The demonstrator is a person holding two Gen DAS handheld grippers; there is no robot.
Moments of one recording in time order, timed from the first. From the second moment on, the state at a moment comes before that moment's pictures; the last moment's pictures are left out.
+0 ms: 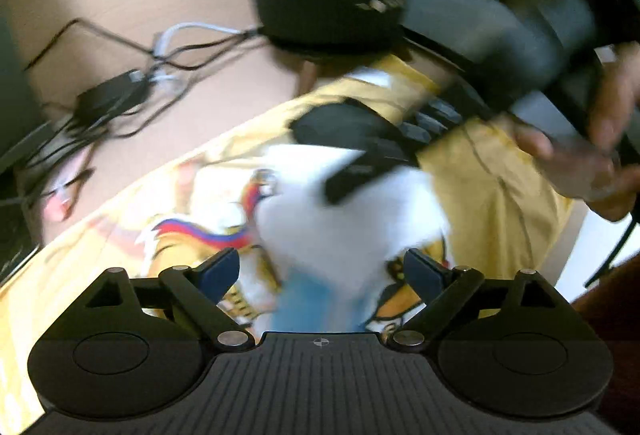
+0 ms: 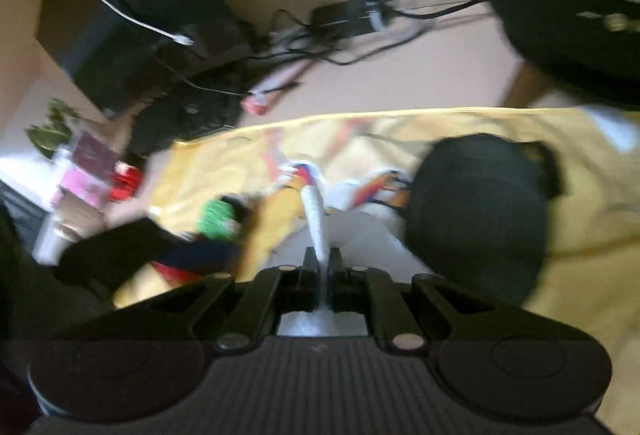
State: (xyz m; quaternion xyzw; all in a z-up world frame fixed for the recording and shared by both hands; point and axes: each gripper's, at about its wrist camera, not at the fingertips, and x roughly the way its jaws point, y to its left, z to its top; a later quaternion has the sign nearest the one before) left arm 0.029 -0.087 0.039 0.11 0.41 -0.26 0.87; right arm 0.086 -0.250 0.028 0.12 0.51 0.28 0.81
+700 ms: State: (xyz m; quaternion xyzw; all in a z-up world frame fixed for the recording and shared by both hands) left arm 0.041 0.048 -0.005 -0.04 0.50 -0.10 0.86; right arm 0.142 -0.126 0.045 0.16 0.46 0.43 0.76
